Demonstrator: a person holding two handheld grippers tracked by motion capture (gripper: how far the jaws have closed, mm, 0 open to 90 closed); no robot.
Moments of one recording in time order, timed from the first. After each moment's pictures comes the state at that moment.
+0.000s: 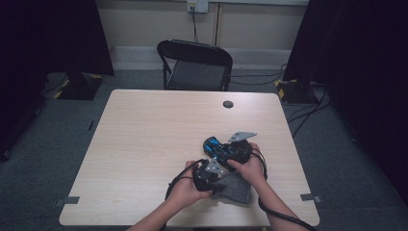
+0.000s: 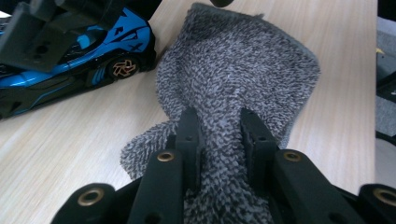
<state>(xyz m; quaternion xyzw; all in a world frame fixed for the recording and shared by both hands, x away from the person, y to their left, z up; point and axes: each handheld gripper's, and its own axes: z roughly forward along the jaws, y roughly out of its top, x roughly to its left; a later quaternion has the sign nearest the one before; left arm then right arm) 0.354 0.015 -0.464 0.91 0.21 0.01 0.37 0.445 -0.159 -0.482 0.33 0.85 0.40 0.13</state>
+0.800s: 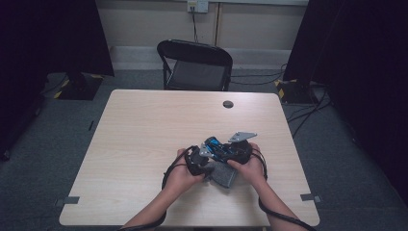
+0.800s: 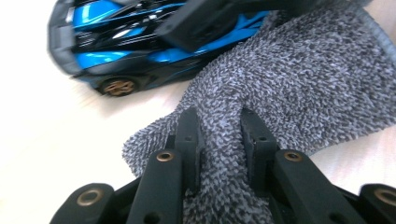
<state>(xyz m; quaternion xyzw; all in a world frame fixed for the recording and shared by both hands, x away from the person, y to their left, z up) 0.398 0.041 -0.469 0.89 0.29 0.08 0.33 0.444 -0.160 -0.482 0.33 0.85 0.40 0.13</state>
